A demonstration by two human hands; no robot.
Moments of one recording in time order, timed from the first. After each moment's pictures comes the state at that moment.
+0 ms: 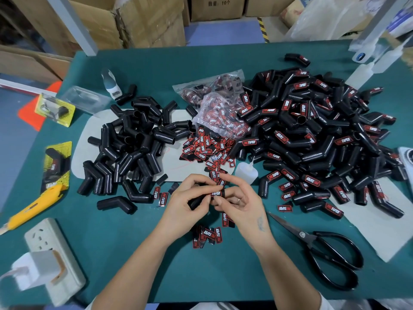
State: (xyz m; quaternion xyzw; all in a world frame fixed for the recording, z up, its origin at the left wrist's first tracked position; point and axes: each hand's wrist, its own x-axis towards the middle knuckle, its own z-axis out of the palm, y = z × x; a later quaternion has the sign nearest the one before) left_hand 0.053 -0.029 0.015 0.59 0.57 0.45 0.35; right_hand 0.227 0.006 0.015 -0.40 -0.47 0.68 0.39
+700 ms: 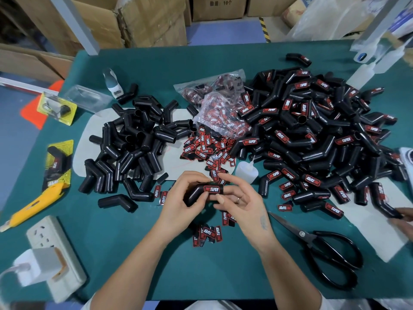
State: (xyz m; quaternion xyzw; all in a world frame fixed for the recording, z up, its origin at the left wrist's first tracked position) left_hand 0.048 -0.030 0.015 0.56 0.57 0.50 0.34; right_hand 0.229 0.007 0.020 -0.38 -0.47 0.69 0.39
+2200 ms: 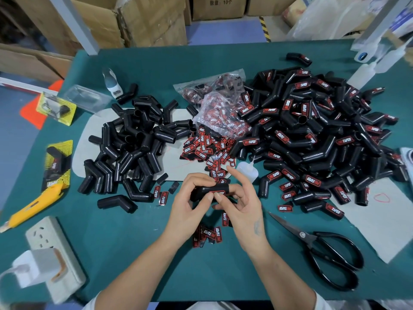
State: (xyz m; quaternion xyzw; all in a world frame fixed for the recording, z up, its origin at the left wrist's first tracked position) left_hand 0.070 -0.031 0.008 0.49 0.54 0.56 0.39; right_hand 0.217 0.001 -0.002 -0.42 -0.49 0.62 0.44
